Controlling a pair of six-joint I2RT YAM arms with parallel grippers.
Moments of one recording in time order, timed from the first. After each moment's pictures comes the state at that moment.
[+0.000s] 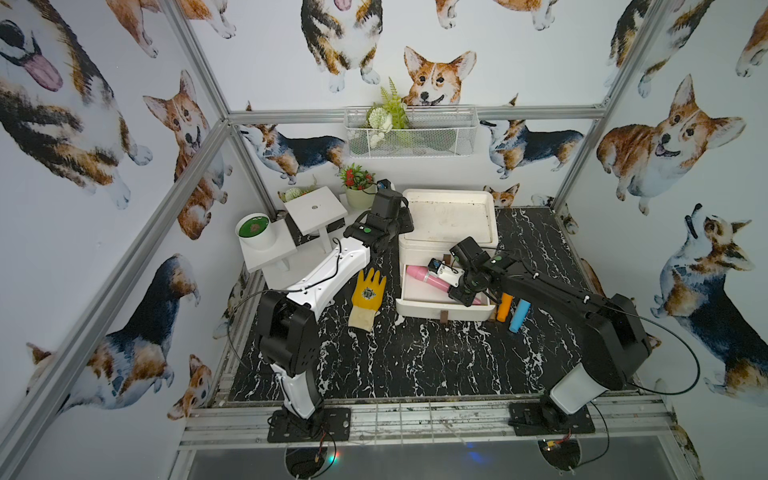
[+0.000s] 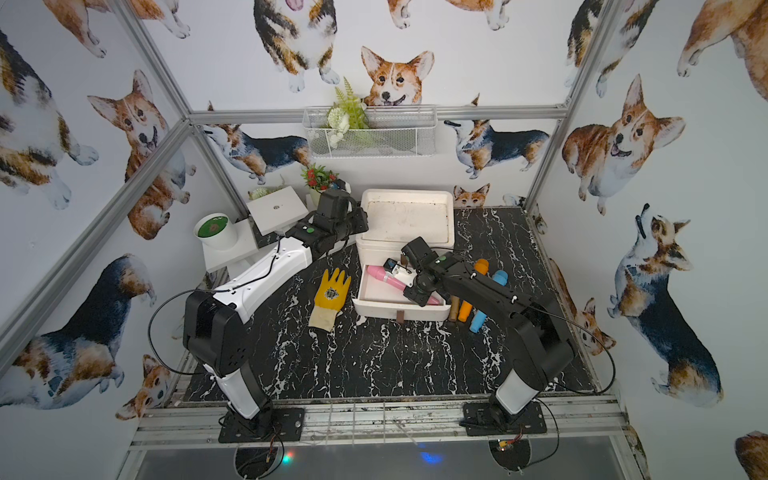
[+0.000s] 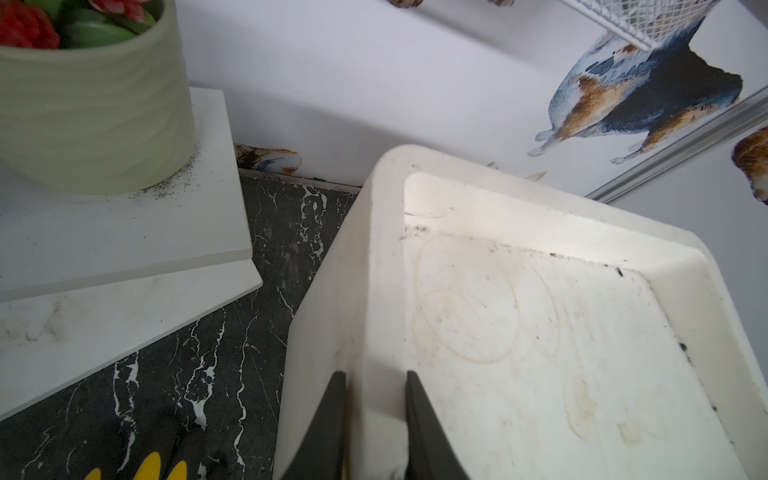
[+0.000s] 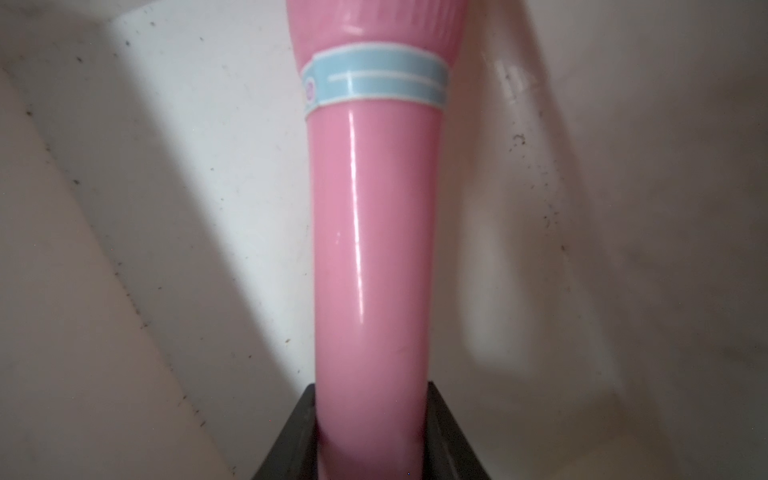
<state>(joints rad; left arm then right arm) -0.54 1.79 1.60 -0.38 -0.10 -0.55 0.66 1.60 1.22 -0.75 0.00 -0.45</state>
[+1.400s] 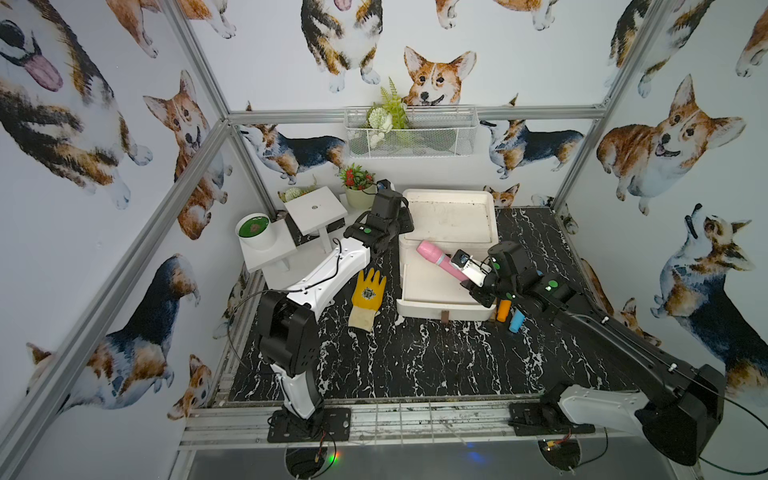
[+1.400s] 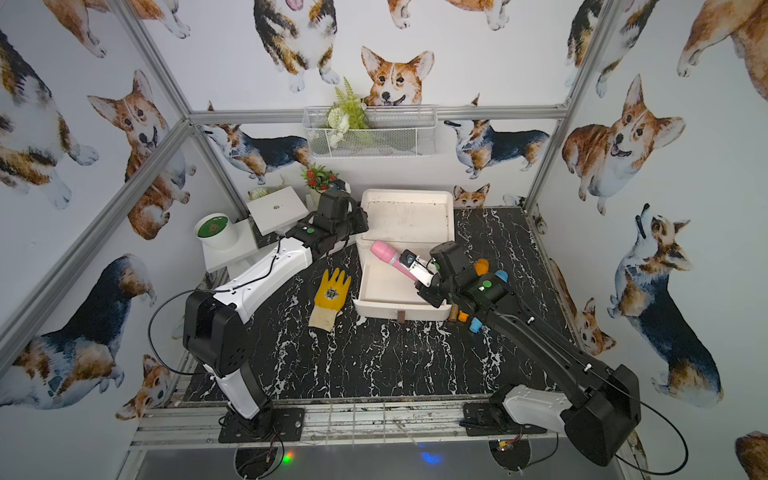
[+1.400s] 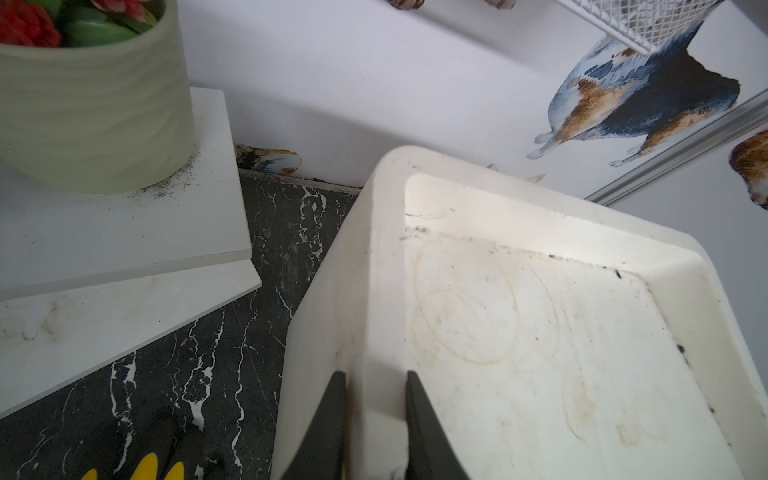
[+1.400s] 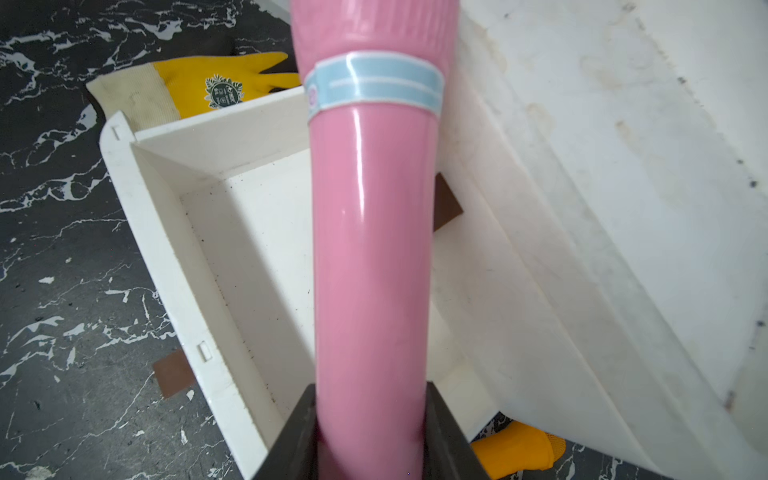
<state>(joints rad) -0.54 1.79 1.60 -0.37 -0.11 -0.56 0.66 1.15 1.06 -0.63 0.03 -0.41</state>
